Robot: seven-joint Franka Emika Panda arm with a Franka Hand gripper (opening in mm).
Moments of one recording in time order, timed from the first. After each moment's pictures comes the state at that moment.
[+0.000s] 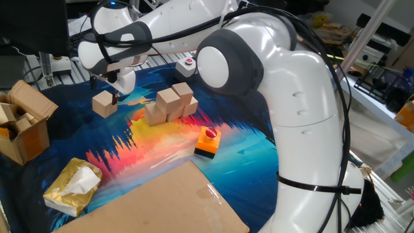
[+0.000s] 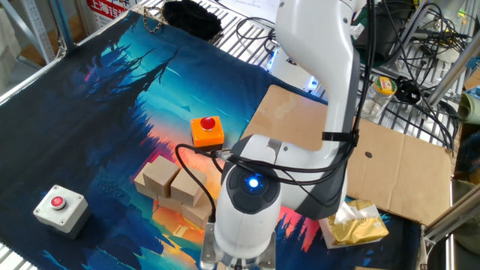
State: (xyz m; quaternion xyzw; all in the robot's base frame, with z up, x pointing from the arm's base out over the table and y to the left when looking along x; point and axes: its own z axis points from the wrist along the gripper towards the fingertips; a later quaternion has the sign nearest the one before) arm 0.688 0.167 0.122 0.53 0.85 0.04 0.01
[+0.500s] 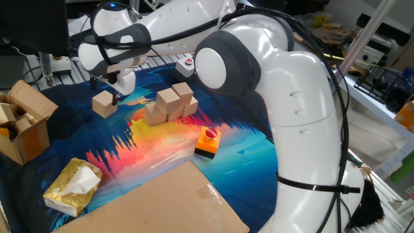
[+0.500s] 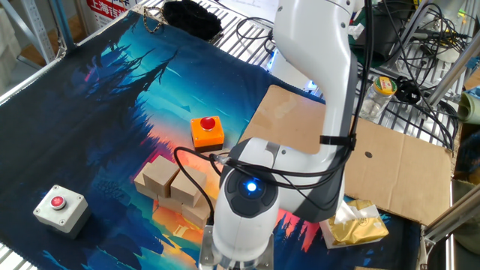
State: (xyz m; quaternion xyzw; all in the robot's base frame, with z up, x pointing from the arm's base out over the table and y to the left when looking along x) arm 0.691 0.165 0.115 0.53 0.85 0.04 0.01
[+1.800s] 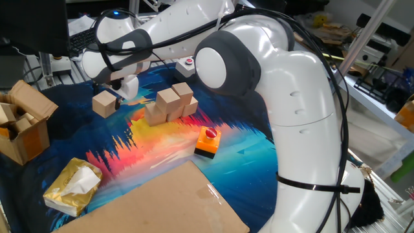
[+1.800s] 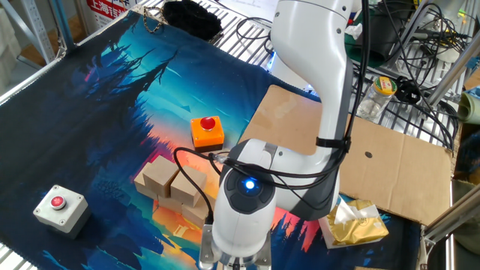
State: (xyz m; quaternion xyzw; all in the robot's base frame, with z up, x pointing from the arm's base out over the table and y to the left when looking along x) arm 0.683 0.160 0.099 0.51 0.86 0.04 0.02
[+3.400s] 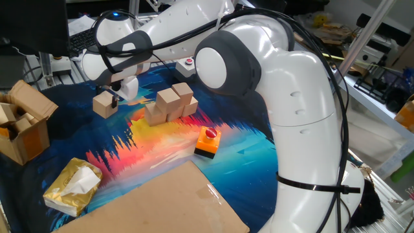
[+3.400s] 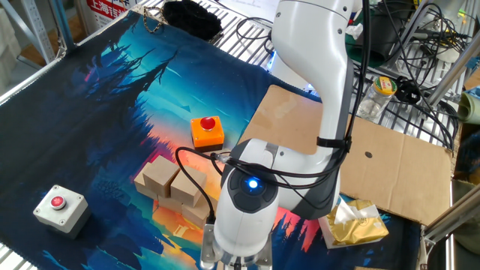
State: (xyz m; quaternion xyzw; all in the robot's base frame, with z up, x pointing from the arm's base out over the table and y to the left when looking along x) arm 0.683 0.160 0.098 0.51 0.86 0.04 0.03
